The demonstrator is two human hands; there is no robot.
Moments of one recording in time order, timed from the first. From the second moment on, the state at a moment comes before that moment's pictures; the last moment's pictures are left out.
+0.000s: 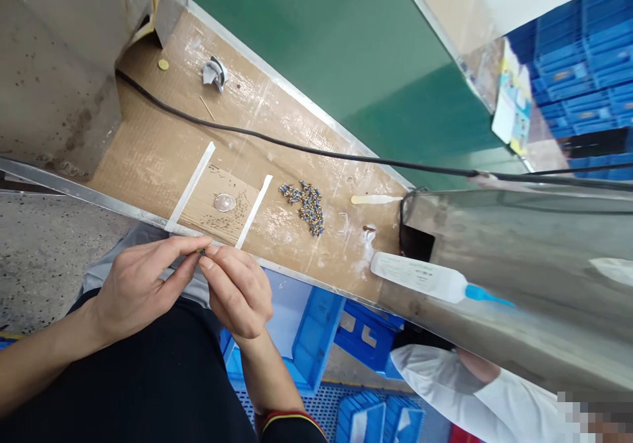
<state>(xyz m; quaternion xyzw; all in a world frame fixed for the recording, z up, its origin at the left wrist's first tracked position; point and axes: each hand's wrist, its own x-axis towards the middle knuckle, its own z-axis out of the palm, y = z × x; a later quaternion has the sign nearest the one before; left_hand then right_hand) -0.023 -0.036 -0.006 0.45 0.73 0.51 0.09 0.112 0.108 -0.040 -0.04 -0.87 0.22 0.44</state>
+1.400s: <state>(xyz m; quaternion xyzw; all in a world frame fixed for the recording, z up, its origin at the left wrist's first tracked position) 0.021 0.021 -0.030 0.30 0.66 0.43 0.53 0.195 0.105 -0.080 -0.30 -0.74 0.46 0.39</state>
